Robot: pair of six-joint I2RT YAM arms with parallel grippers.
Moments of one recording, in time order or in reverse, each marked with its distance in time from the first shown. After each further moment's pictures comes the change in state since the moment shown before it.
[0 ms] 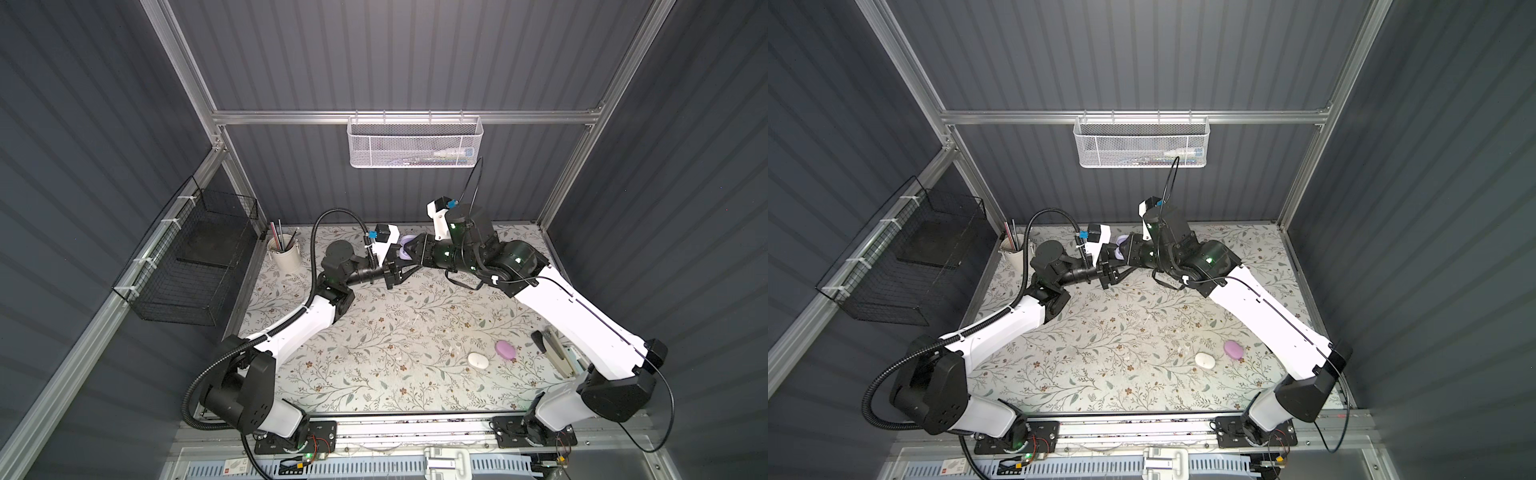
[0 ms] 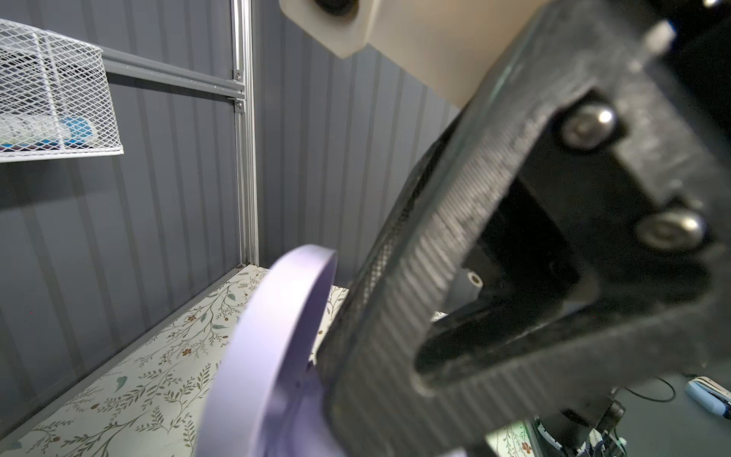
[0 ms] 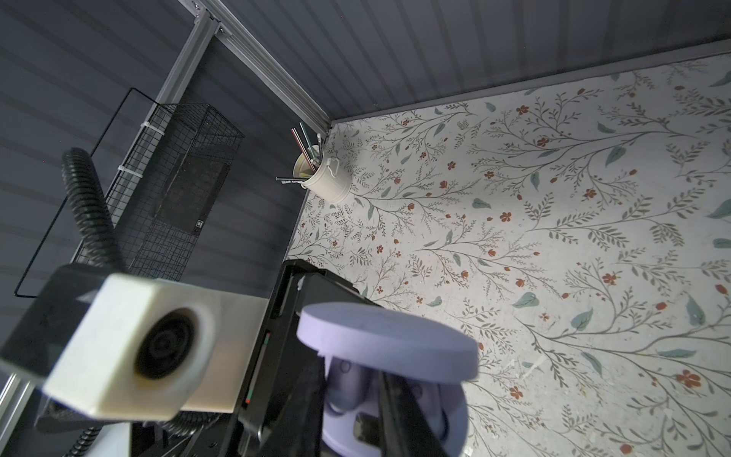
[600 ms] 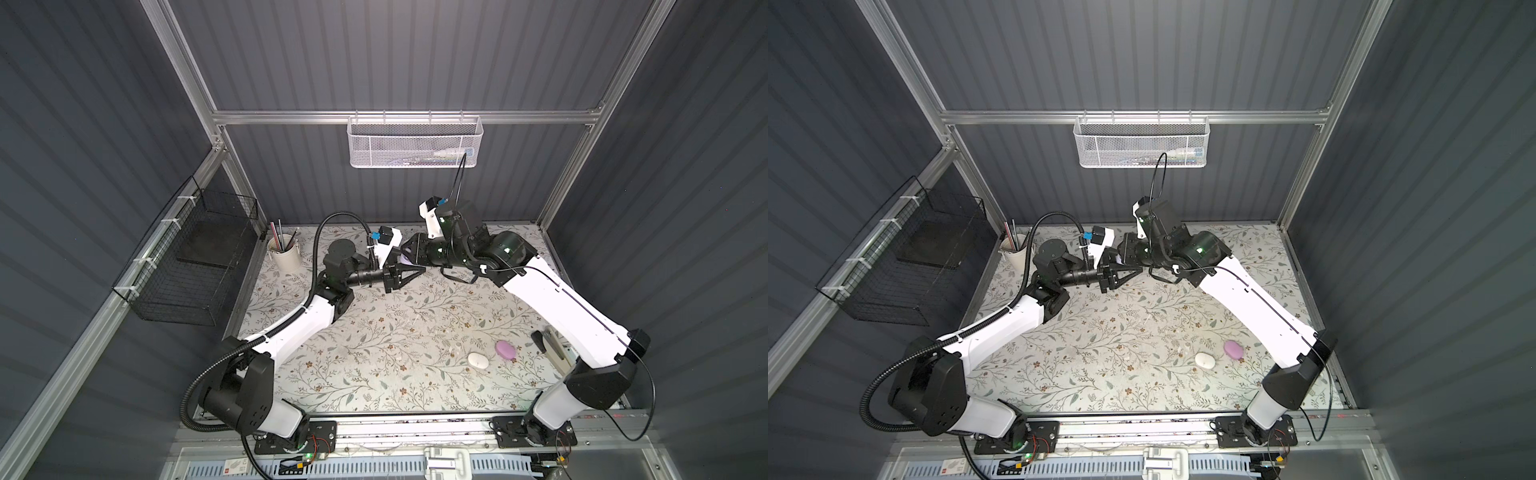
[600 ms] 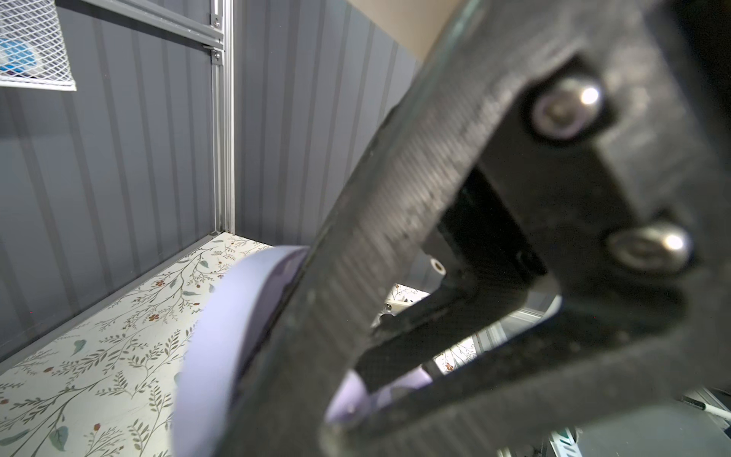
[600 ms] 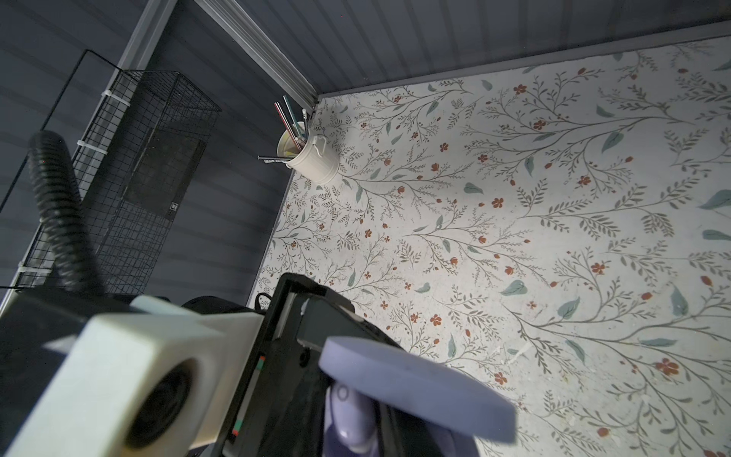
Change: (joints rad) left arm 0.000 -0.010 0.008 -0.122 0.057 -0.005; right arm -0.013 0.079 0.092 -0.096 -0.031 -0.038
